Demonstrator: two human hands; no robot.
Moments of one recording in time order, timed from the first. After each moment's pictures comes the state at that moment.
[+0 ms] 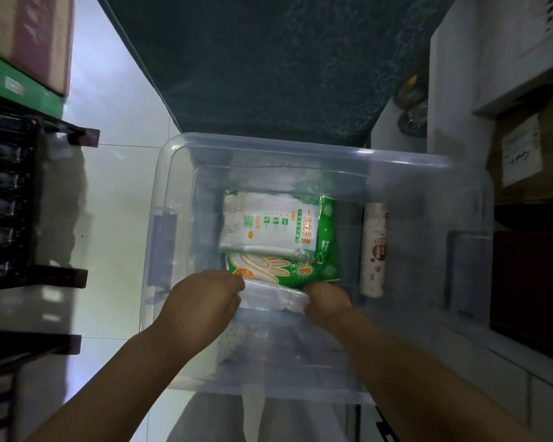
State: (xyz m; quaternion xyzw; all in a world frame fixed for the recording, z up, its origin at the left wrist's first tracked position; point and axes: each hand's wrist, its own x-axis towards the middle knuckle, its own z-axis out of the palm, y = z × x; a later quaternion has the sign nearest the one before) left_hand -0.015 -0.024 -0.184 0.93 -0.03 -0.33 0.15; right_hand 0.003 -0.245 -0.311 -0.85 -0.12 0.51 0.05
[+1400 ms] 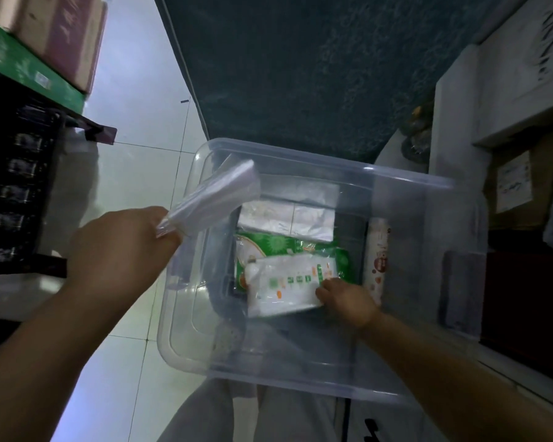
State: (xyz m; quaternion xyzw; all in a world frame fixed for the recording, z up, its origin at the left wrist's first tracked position) left_hand 0.020 0.058 -0.107 0.95 0.22 -0.19 0.13; right_hand 0.022 -0.272 -0.268 -0.86 -0.33 0.40 0.05
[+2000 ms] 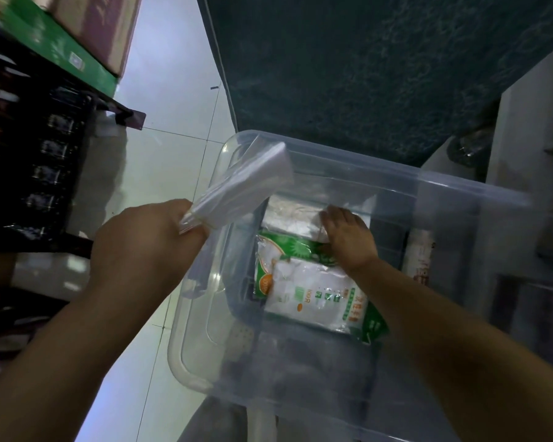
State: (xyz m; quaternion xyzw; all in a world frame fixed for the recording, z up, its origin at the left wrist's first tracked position) left_hand 0.028 0.055 -0.120 0.96 0.23 -0.14 0.10; right_hand 0.117 -0.197 -0.342 -0.92 -0.31 0.23 0.02
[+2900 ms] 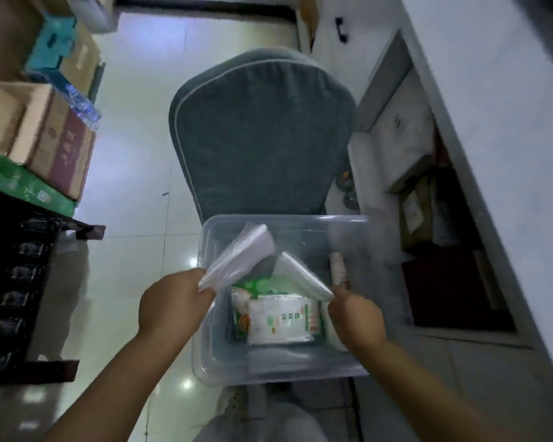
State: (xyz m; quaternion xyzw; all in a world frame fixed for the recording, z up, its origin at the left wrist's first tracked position) left_hand -0.012 0.035 -0.035 0.93 0.18 -0.16 0.26; right_hand -0.012 -0.246 -0.088 -0.98 0.00 0.20 0.06
